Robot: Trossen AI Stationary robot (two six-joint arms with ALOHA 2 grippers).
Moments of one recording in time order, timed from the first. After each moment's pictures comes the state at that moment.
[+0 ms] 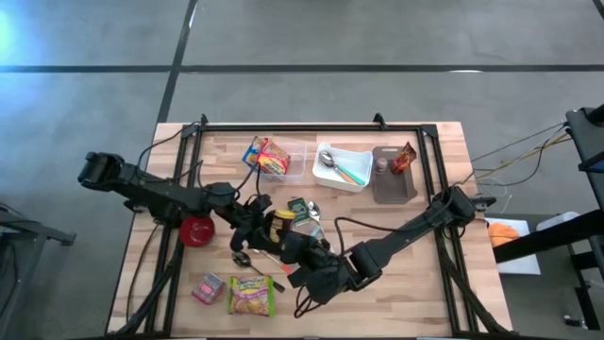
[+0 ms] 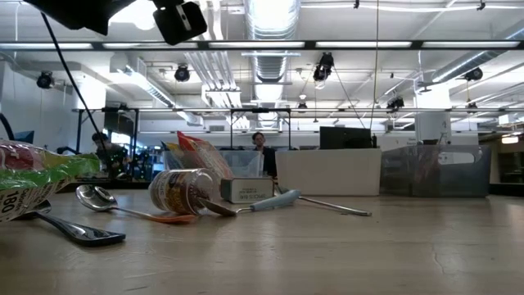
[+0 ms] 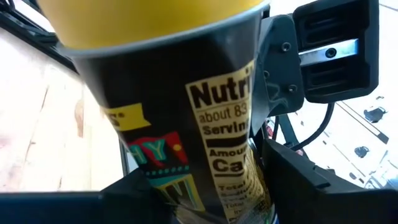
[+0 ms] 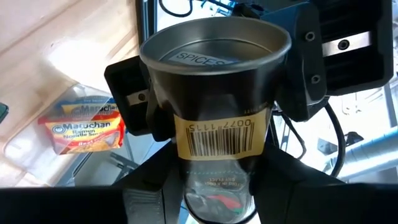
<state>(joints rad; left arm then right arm) -0.19 1.31 0.62 0.71 0.44 -0.88 0.48 2.02 1.80 -0.27 1.14 -1.42</state>
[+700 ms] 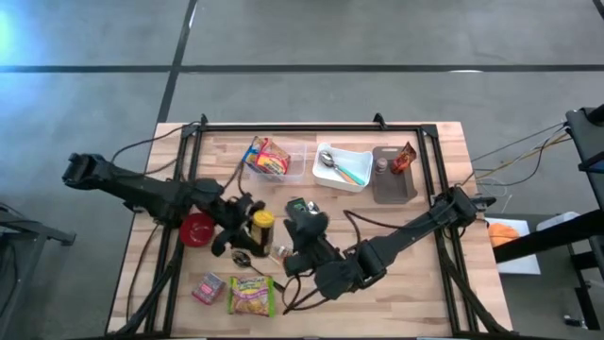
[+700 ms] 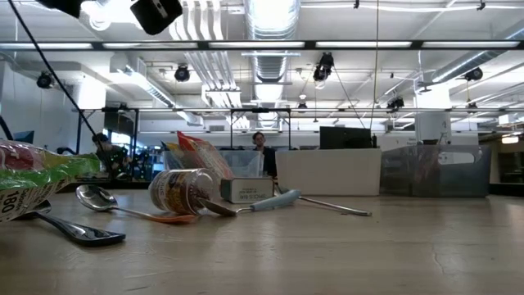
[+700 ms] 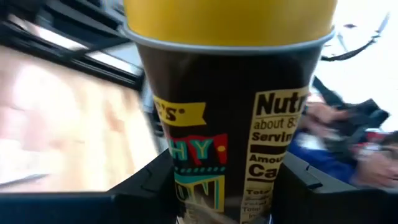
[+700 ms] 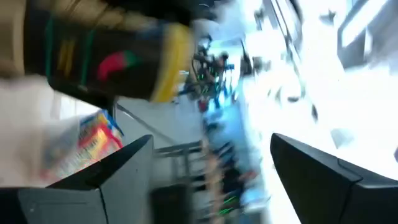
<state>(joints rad) -0.19 1.06 0.63 0.33 0.42 -0.58 0.52 2.02 1.90 -0.11 1.36 -1.04</state>
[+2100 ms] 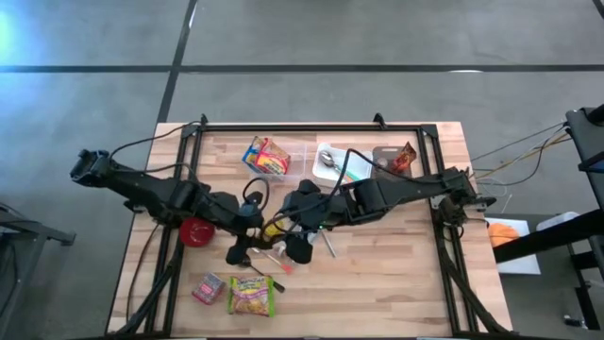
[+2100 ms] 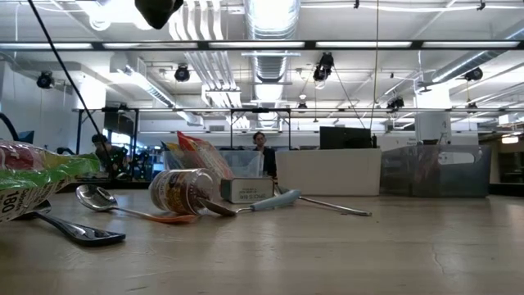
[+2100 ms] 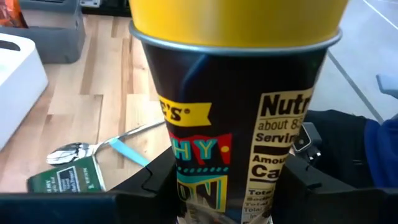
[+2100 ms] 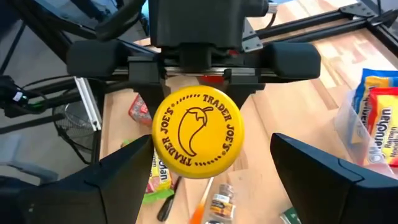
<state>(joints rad) -0.30 1.18 0.97 -0.36 0.02 -0.22 0.25 1.95 2.10 -0.80 0.22 0.44</state>
